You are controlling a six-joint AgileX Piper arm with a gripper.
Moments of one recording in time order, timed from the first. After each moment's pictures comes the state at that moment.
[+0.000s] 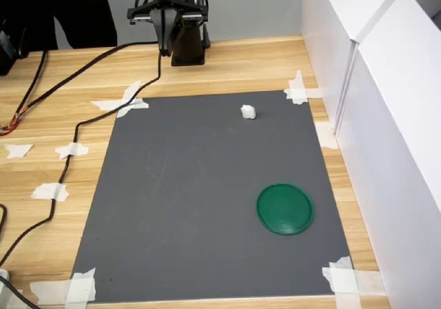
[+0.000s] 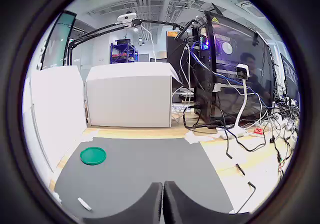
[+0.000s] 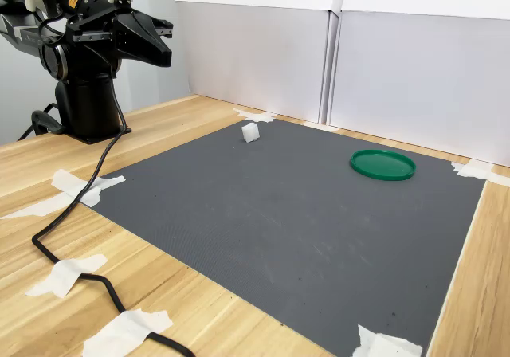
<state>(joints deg) -3.5 1.3 -3.1 10.8 13.0 -12.4</state>
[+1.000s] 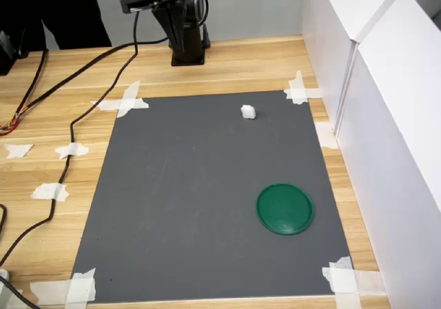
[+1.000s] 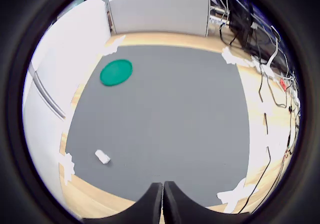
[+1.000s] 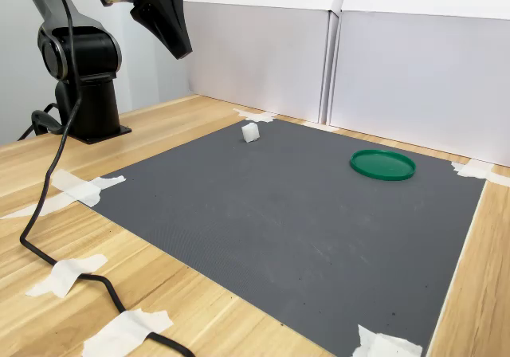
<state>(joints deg) -3.5 48.7 -39.7 11.3 52.3 -19.8</state>
